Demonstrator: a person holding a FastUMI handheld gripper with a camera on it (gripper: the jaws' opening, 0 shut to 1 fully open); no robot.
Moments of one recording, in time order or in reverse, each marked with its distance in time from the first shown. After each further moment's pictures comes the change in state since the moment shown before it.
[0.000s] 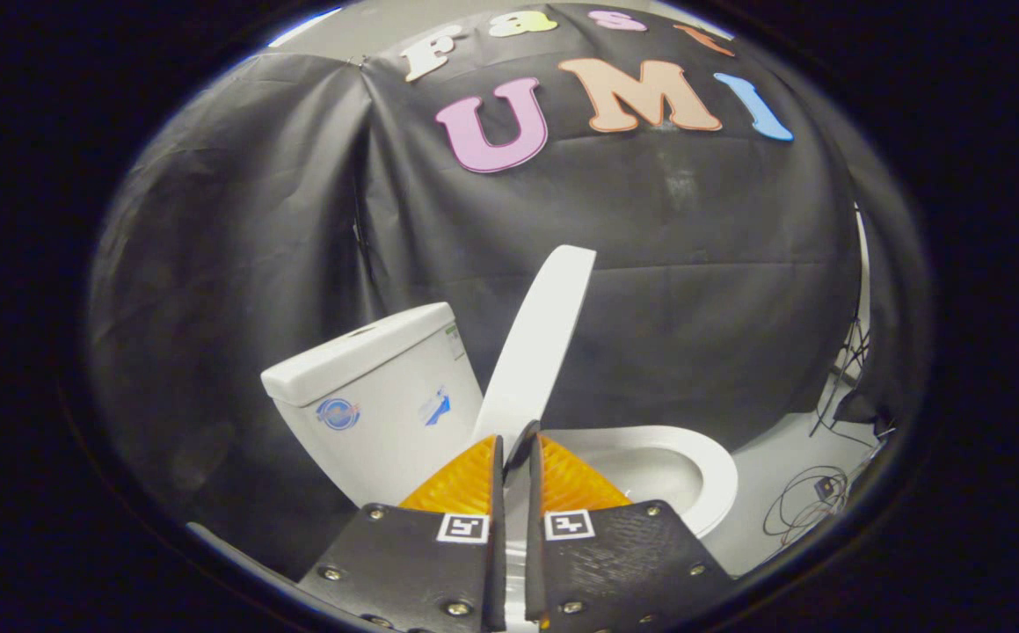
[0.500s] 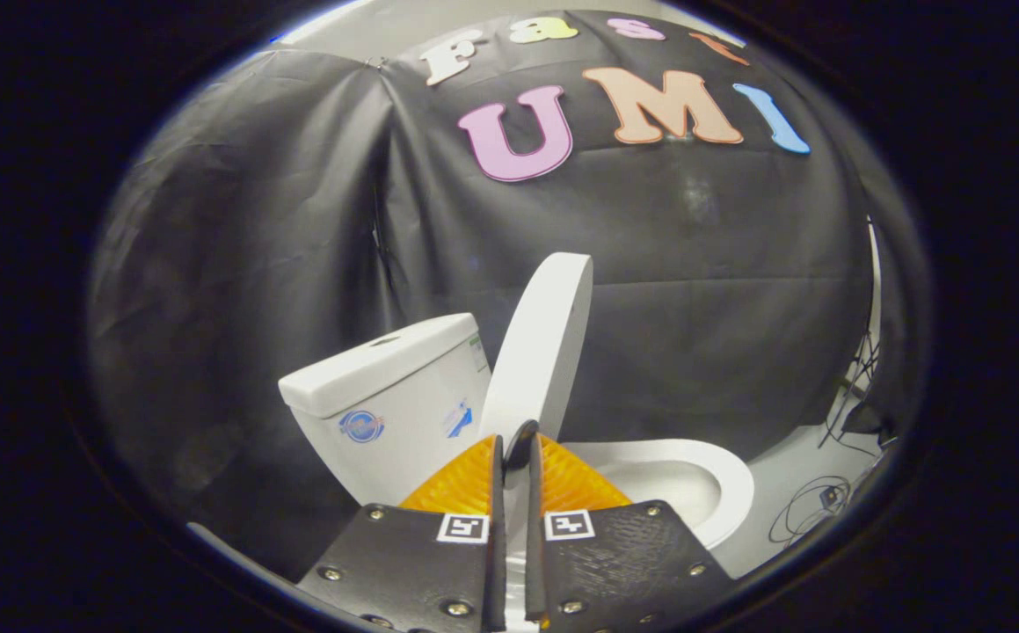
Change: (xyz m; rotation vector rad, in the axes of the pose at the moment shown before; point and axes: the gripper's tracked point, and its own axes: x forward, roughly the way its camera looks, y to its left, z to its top) arm 0.000 0.007 0.001 -0.026 -0.031 0.042
